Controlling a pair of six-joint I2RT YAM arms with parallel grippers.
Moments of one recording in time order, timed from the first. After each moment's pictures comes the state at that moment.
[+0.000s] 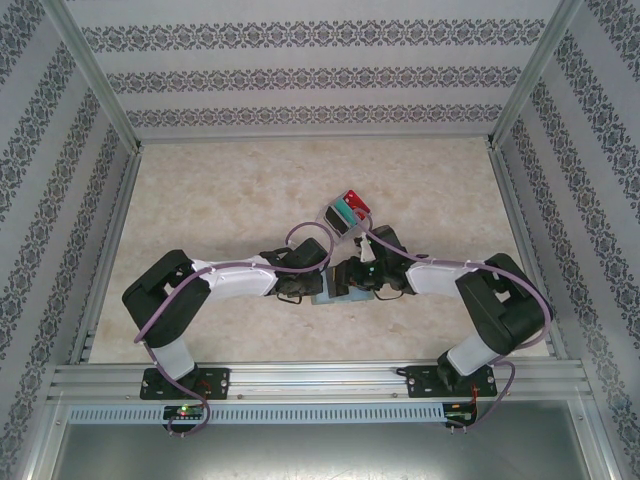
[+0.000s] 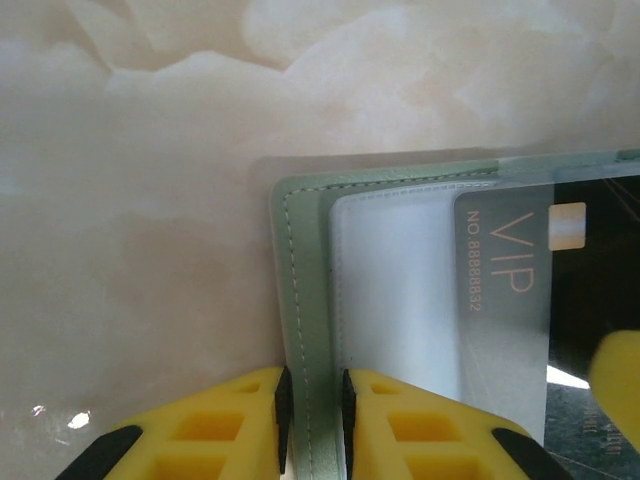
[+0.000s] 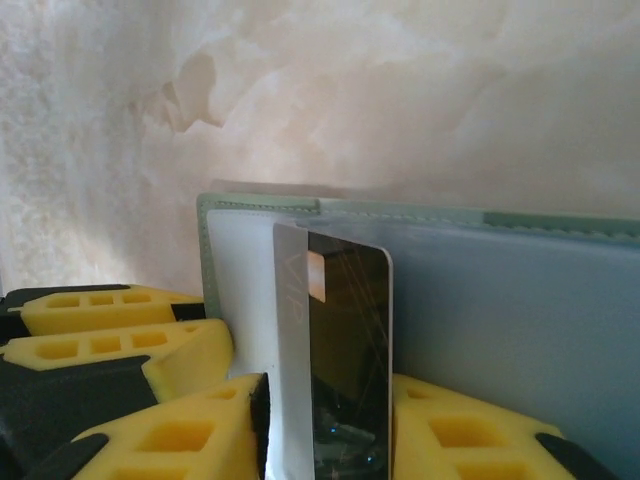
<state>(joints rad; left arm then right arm) -0.84 1.74 0.94 -0.33 -0.06 -0.92 0.52 1.56 0.60 0.04 -0.49 0.74</state>
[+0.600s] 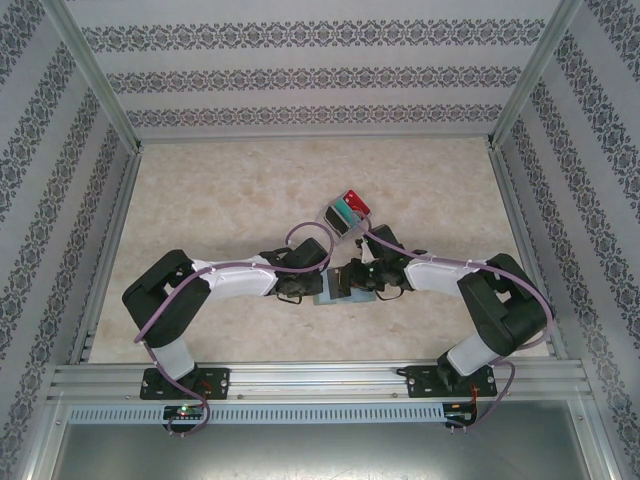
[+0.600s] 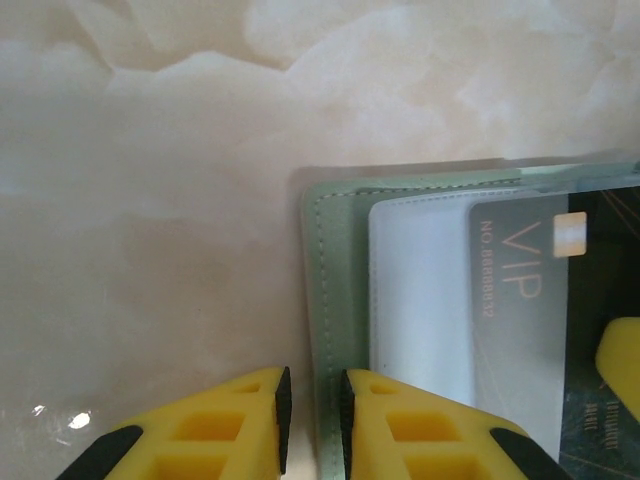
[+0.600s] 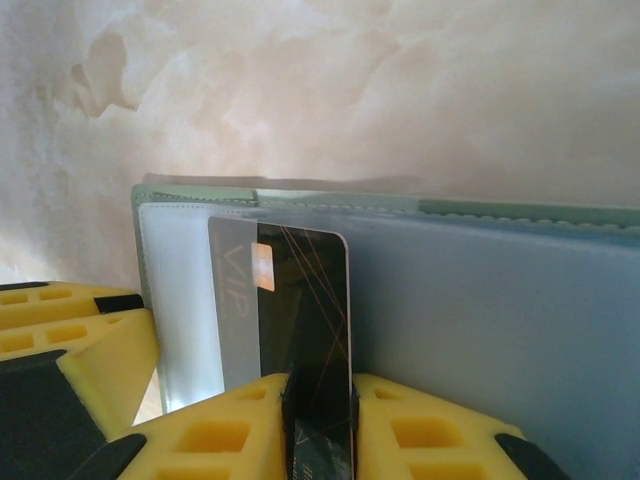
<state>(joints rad) -0.84 1.74 0.94 -0.33 -0.06 -0.92 0.54 1.57 0.66 -0.11 -0.42 0.71</state>
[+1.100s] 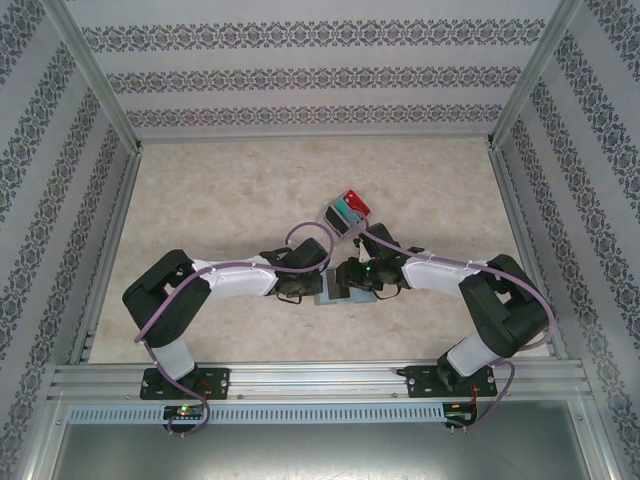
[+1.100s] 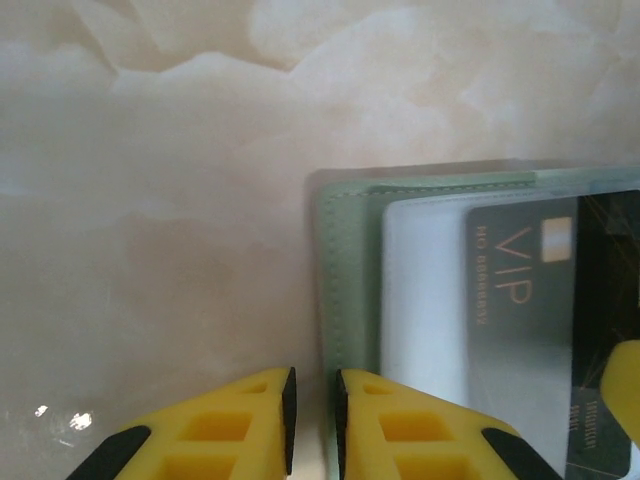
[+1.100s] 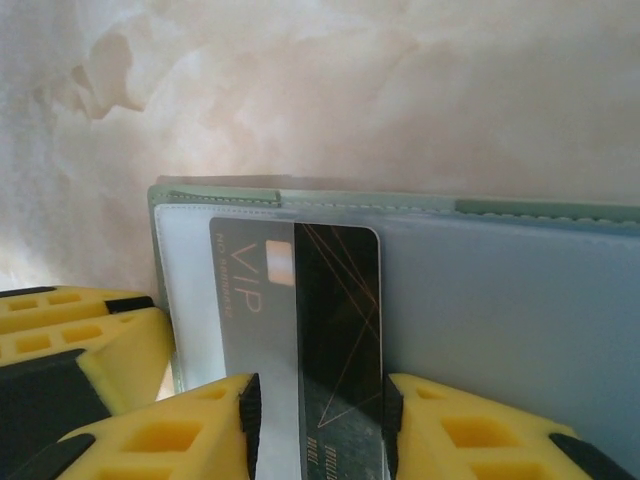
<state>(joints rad) -0.84 1.74 0.94 -0.33 -0.06 -0.92 0.56 1.55 0.69 -0.19 -0.36 0.73</state>
